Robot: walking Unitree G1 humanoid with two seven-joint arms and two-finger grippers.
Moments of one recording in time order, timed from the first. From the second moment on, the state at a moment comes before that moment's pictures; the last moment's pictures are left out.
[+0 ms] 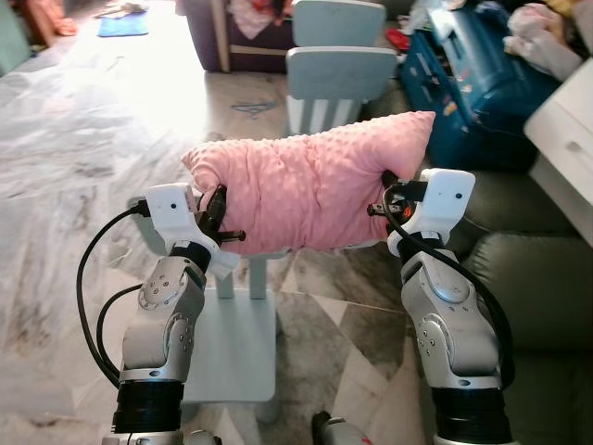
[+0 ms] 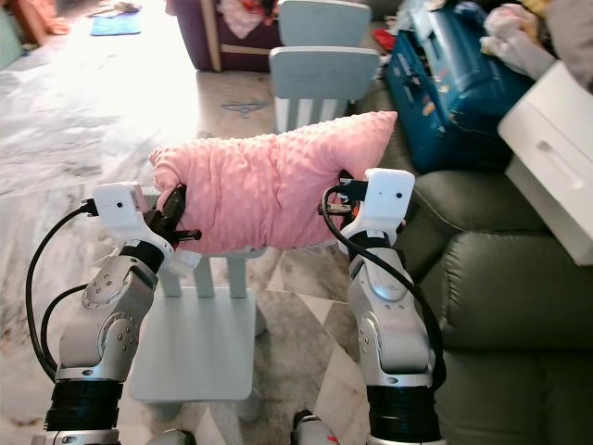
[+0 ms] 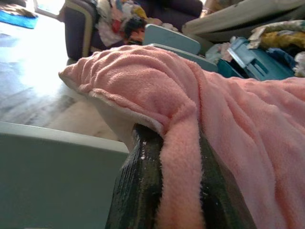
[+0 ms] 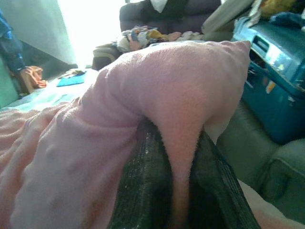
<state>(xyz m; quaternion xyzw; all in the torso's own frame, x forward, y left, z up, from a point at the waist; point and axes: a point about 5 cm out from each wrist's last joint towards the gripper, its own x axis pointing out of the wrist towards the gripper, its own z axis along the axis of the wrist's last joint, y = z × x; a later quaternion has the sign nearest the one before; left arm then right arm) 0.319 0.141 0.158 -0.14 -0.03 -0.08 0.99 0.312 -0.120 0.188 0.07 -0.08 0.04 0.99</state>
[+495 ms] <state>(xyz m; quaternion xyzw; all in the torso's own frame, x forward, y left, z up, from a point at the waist) 0.316 0.137 0.152 -0.16 -0.02 -0.09 0.98 0.312 -0.120 0.188 0.07 -0.07 0.04 0.99</state>
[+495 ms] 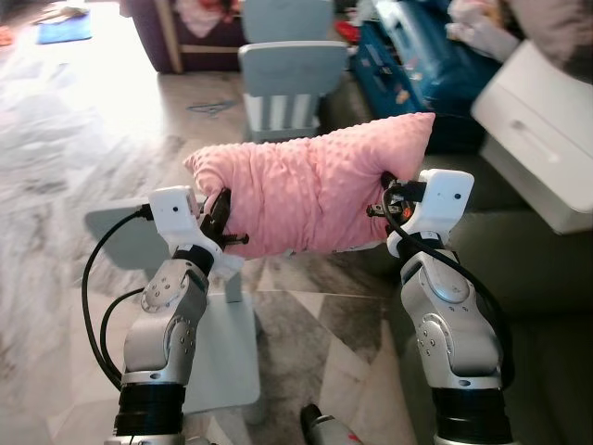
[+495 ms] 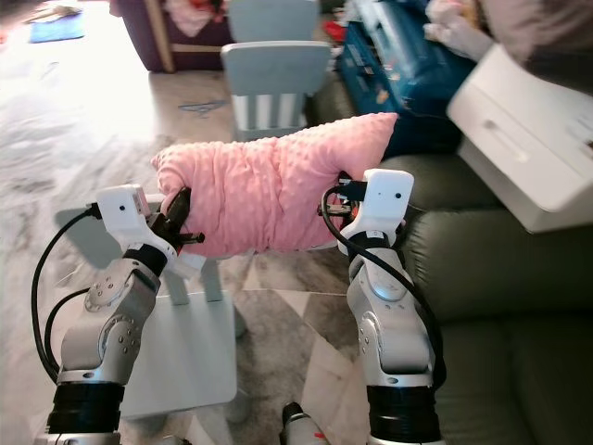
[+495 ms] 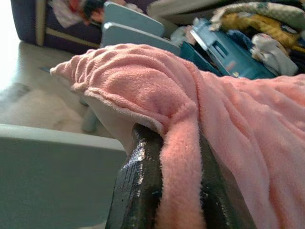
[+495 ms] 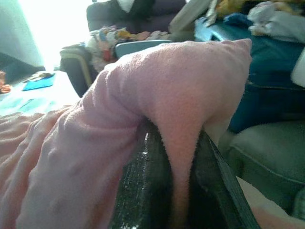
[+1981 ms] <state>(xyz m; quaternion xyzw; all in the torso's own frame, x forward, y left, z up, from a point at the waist) 0.311 0.131 0.147 -0.17 -0.01 -0.11 0.98 0.309 -0.119 0.190 0.06 -0.07 0.06 0.99</state>
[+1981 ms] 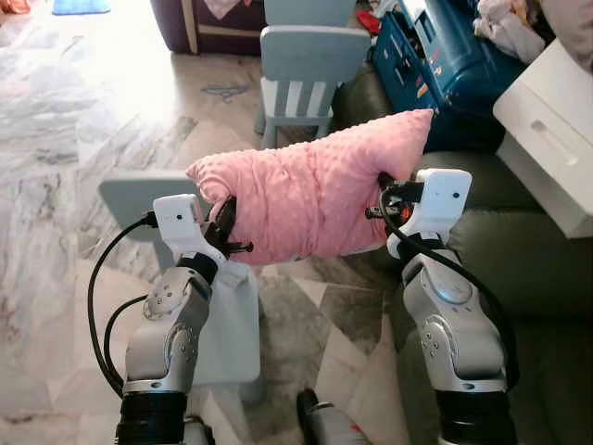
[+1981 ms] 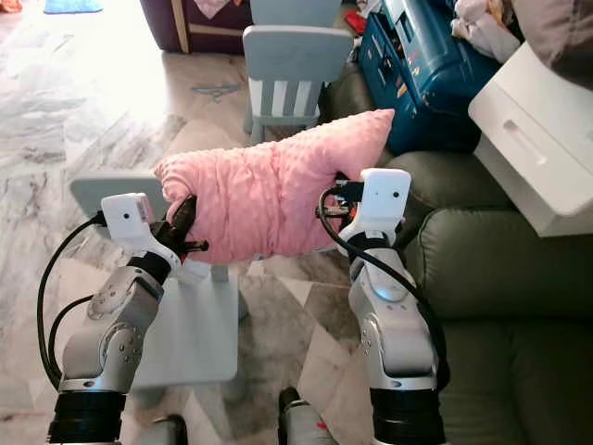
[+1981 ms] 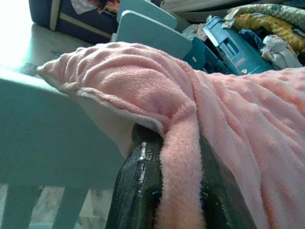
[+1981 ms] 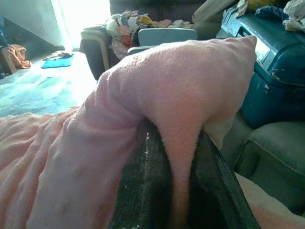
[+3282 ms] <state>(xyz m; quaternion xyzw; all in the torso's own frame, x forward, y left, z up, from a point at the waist) 0.311 0.129 0.145 -0.18 -0.01 -0.10 0.98 0.308 -0.118 0.191 0.06 -0.07 0.06 0.99</state>
